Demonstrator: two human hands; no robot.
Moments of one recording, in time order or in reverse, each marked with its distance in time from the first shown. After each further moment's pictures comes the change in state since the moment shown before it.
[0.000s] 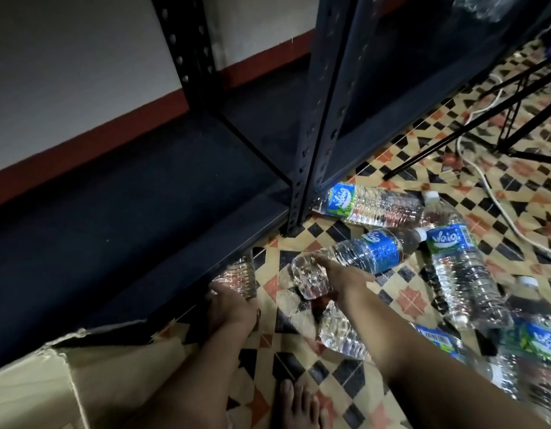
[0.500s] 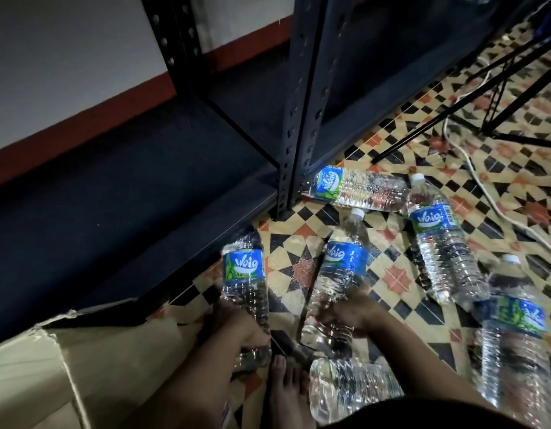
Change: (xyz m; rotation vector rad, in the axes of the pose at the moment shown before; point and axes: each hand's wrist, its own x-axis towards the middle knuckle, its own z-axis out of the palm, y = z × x) left_hand -0.034 -0.022 0.017 0.258 -0.312 -0.053; right_hand -0.028 0.059 -0.056 -0.703 -0.178 0.005
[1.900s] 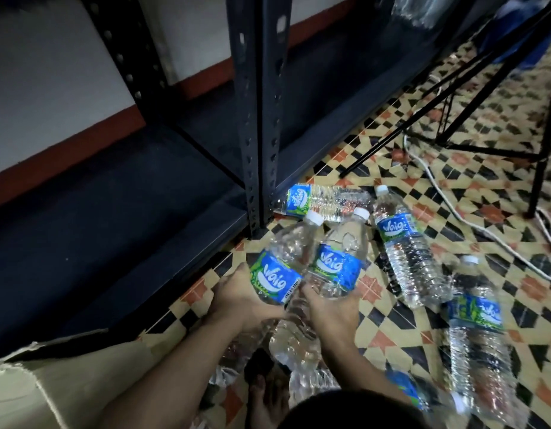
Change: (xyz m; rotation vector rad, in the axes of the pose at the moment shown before) left_hand -0.048 0.062 -0.039 -0.165 0.155 0.540; right_hand -0.026 -0.009 0.017 0.826 0.610 -0.154
